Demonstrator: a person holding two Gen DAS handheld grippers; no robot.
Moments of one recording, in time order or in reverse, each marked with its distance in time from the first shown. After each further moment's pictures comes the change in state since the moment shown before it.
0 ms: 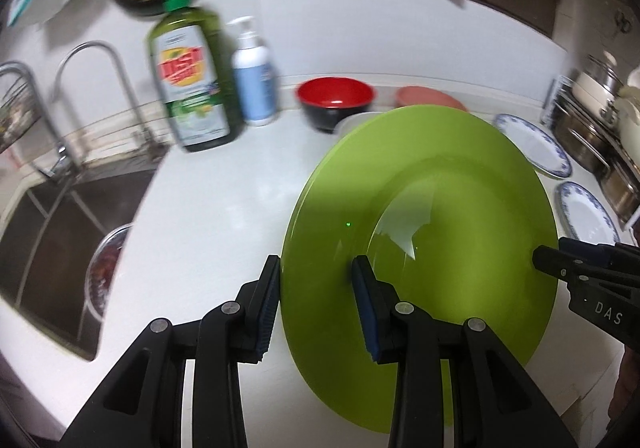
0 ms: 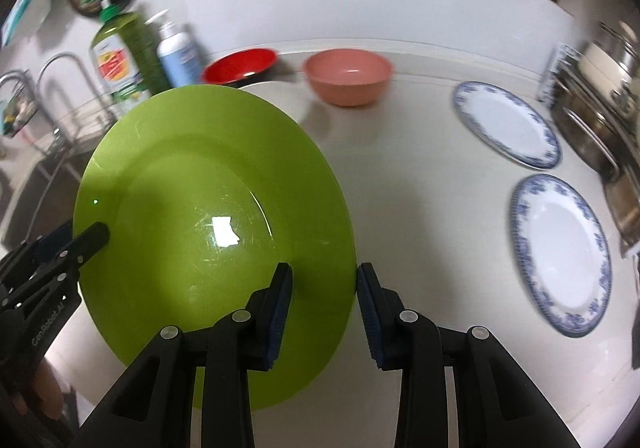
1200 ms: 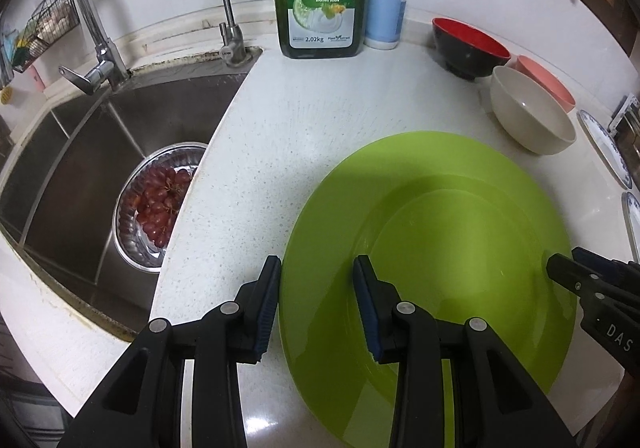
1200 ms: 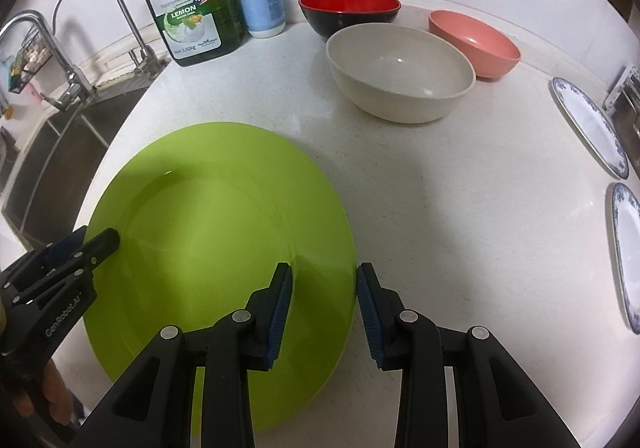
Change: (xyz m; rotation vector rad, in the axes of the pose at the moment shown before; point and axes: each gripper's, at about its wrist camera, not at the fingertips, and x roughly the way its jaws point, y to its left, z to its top) left arm 0.061 0.124 -0.037 -0.145 0.194 0.077; right arm 0.064 0.118 -0.004 -0.071 0.123 0.033
